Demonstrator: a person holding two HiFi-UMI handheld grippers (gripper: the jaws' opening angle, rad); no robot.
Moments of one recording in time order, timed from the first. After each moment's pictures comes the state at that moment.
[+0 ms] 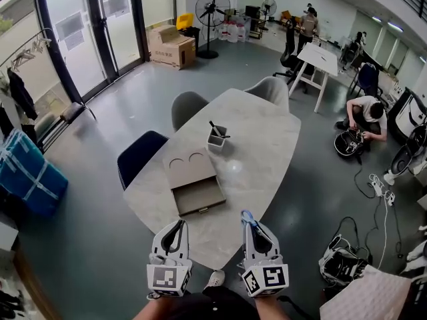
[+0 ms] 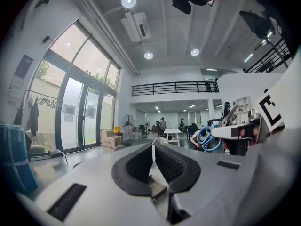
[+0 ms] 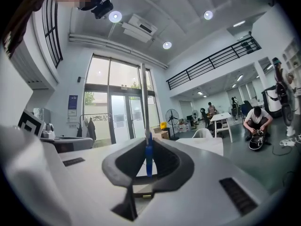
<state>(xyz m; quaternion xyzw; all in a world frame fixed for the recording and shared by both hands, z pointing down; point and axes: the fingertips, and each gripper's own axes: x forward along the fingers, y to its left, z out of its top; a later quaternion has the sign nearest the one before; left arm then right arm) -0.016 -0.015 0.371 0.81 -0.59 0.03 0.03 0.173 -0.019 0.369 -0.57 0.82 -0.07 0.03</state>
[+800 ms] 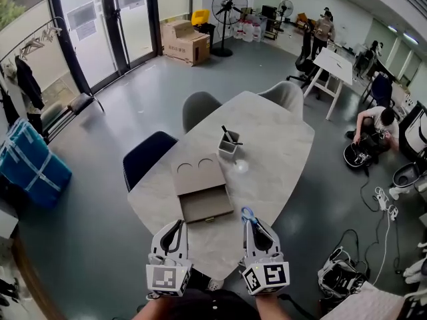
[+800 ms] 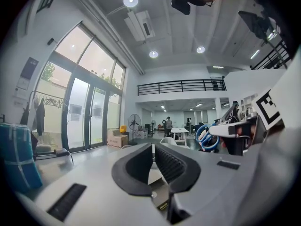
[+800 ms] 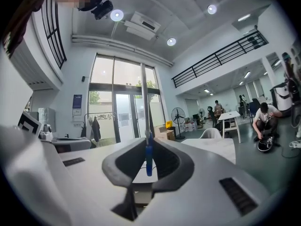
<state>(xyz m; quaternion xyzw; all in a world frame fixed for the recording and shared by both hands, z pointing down) -0.044 -0.059 0.370 0.78 -0.62 0.03 0.04 0.146 -0.084 0.365 -0.54 0.84 -0.07 0.03</state>
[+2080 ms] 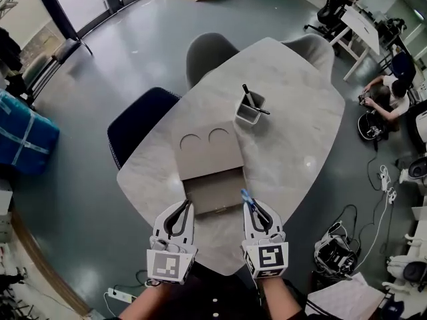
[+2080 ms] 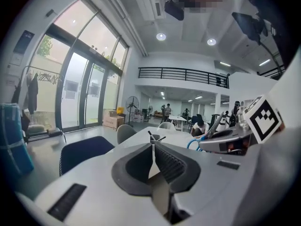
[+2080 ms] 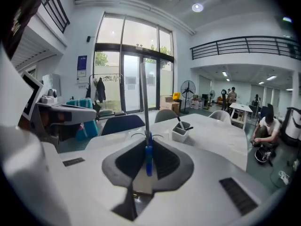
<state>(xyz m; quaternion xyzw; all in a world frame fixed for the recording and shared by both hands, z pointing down) -0.085 -0.175 0.475 0.79 -0.59 0.08 0.15 0.067 -0.199 0.503 -0.48 0.85 -0.10 -0.20</state>
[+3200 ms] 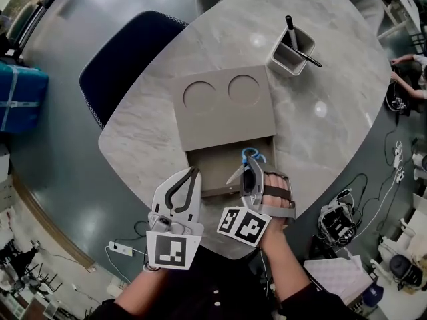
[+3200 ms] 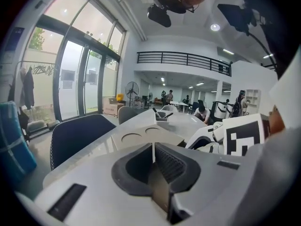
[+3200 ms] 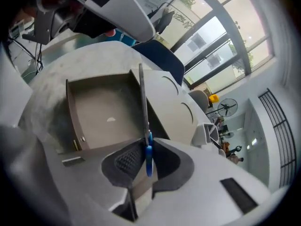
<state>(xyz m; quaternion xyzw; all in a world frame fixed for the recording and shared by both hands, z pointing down) -0.095 -0.215 0.598 0.79 -0.56 0.17 0.17 0.016 -0.233 0.688 -0.26 0.72 0.18 -0.62</state>
